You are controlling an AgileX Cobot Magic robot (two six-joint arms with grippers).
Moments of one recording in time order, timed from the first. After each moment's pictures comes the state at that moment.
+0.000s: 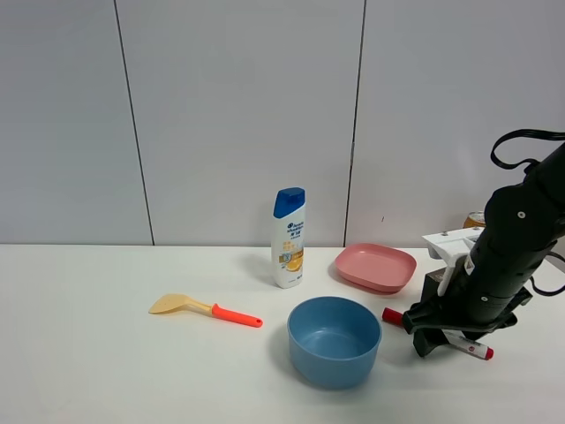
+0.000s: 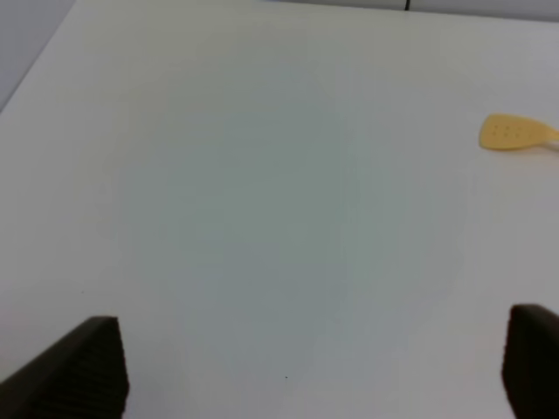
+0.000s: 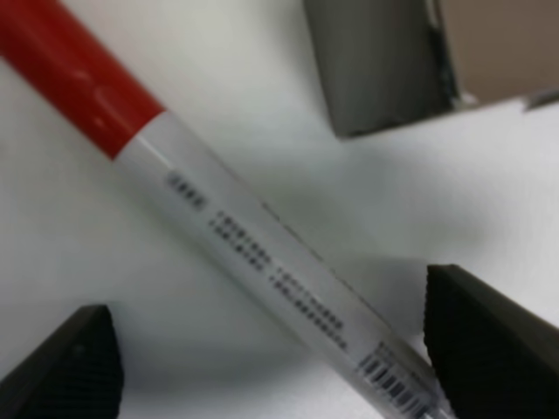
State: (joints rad) left arm 0.07 -0.01 -0.51 0.06 1.06 -0.07; right arm 0.24 1.96 -0.92 -0.19 0.26 0.24
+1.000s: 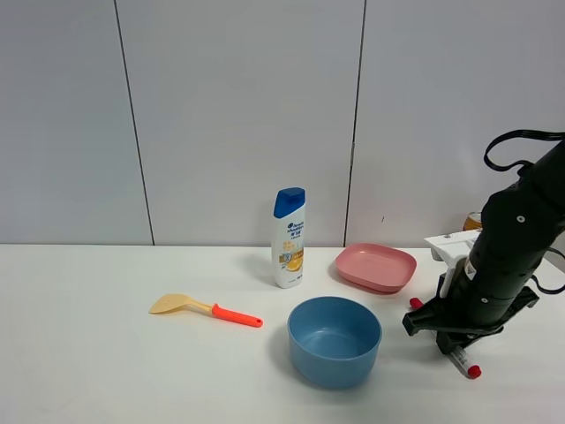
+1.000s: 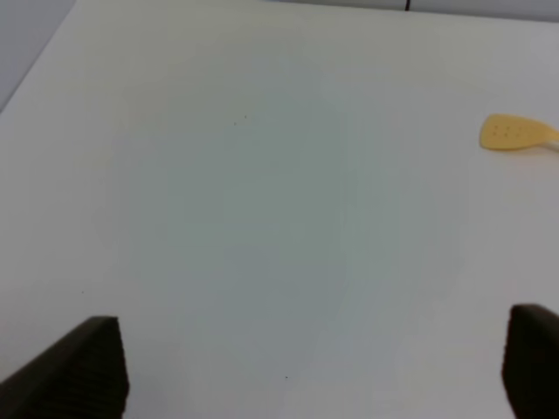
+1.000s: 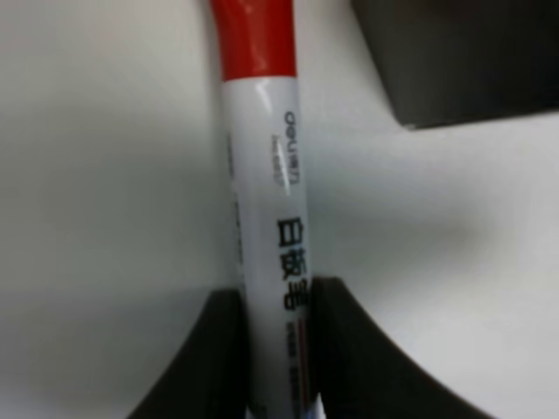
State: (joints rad) left arm 0.07 -0.01 -0.51 0.06 1.06 -0.07; right arm 0.26 1.96 -0.92 -0.36 0.31 0.39
